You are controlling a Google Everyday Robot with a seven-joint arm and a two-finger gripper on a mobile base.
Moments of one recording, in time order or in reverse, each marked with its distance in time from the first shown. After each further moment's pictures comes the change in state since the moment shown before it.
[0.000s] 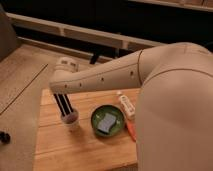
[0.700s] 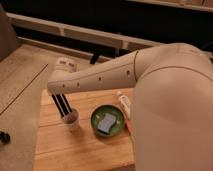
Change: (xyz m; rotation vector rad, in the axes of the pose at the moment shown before) arm -0.006 0.007 0.002 -0.020 -0.012 -0.049
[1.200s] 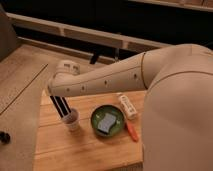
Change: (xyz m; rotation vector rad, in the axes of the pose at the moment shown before) arm 0.007 0.010 -0.013 -0.055 -0.048 -0.029
